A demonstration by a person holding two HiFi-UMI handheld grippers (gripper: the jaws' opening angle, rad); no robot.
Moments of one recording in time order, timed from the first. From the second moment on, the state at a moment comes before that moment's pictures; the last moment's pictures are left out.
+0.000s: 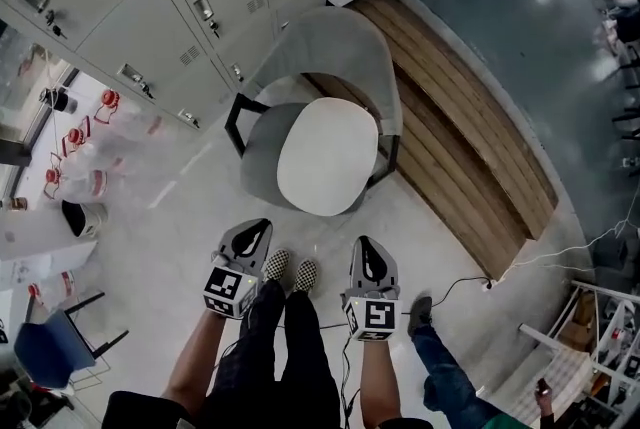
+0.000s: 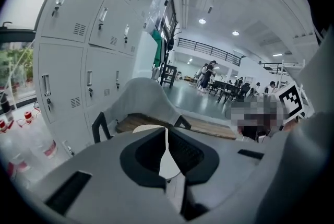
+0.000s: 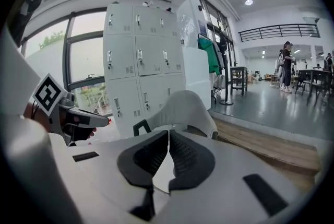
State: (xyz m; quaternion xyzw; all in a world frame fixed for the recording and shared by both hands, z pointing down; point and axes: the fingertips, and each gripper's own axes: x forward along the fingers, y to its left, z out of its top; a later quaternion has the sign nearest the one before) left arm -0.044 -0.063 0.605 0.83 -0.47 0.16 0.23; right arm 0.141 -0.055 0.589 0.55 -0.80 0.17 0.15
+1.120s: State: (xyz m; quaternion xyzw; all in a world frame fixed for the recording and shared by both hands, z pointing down) left arm -0.051 -0.131 0.824 0.81 -0.47 0.19 0.29; right arm 0.119 -0.122 0.804 0.52 -0.80 0.22 0.19
